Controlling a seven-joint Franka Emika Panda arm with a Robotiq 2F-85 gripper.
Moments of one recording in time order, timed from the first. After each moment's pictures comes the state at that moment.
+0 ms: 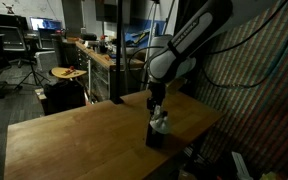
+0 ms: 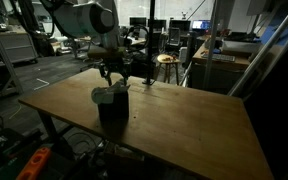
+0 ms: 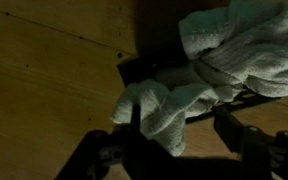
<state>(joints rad) 0.08 0.12 -0.10 -2.36 -0.19 2.49 -0.22</state>
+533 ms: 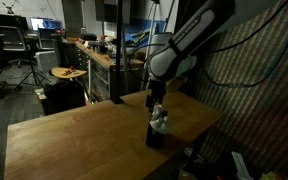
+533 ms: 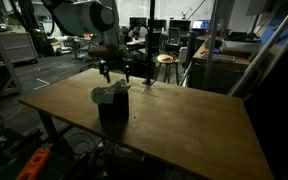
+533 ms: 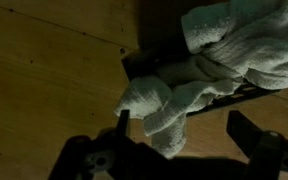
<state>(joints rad) 0.05 0.11 -0.08 -2.36 -0.19 2.49 -0.21</state>
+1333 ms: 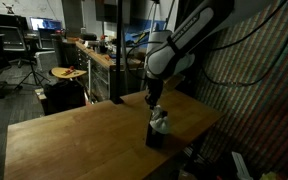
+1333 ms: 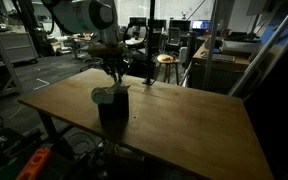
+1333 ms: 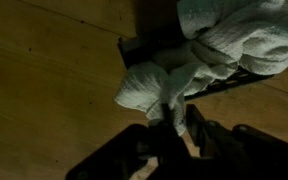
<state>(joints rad) 0.05 0.11 -0.06 -2.34 -0.19 2.50 -0.21</state>
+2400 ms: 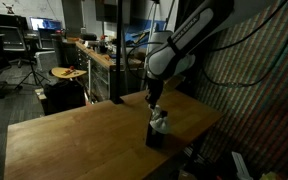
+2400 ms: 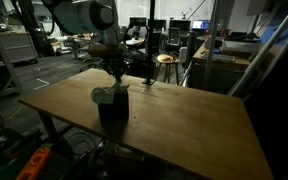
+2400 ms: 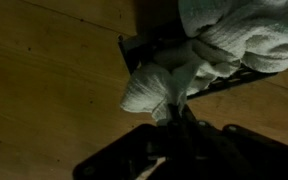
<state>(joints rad) 0.03 0.11 -0.05 -2.35 -0.18 2.52 -0.21</state>
